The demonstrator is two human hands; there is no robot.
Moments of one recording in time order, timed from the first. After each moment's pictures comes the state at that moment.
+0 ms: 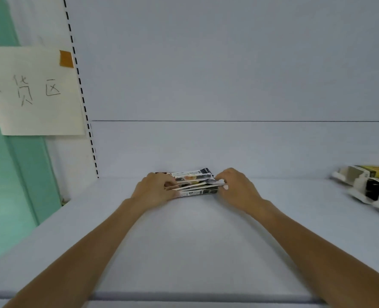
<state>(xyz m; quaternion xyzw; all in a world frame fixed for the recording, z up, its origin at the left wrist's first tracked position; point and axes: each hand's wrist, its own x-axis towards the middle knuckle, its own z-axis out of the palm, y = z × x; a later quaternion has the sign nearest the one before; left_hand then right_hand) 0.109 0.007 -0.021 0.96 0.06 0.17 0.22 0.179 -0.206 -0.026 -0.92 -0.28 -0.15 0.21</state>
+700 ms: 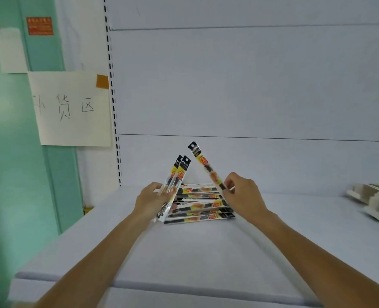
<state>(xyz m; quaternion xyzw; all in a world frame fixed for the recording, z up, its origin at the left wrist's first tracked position) 0.056 0.024 -0.024 0.76 0.15 0.21 0.60 0.135 -0.183 -0.006 -0.88 -0.27 -0.21 0.32</state>
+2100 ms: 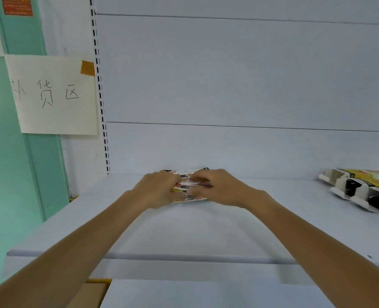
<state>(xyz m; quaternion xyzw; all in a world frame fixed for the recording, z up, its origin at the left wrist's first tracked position) 0.039 -0.013 0.003 0.98 -0.06 0.17 -0.04 0.087 -0.193 0.011 -0.84 -0.44 -0.03 0.30</state>
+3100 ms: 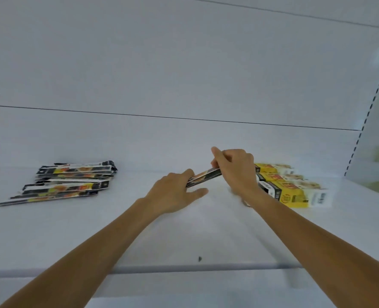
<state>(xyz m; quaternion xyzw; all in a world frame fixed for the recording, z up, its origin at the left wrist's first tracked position) 0.145 -0.309 -0.014 0.96 -0.09 0.16 0.19 0.193 -0.461 0.016 -0.84 -0.18 -0.28 0.43</state>
